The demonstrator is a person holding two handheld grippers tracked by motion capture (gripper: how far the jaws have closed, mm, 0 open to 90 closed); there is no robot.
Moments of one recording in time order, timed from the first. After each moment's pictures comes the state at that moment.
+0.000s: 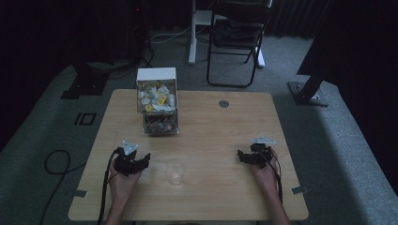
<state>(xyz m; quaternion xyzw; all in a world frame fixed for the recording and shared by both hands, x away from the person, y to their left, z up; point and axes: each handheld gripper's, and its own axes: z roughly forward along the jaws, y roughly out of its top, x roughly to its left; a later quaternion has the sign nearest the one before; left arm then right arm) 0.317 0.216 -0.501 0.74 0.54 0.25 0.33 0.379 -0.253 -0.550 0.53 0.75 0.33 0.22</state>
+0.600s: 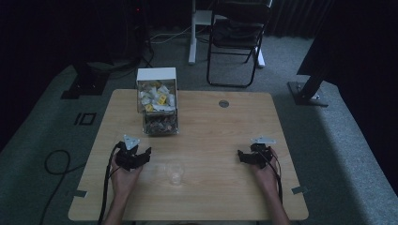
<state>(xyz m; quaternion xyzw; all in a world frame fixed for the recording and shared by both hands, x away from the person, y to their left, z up) 0.327 0.210 -0.488 0.74 0.53 0.26 0.33 0.379 -0.253 -0.550 0.53 0.75 0.33 0.22</state>
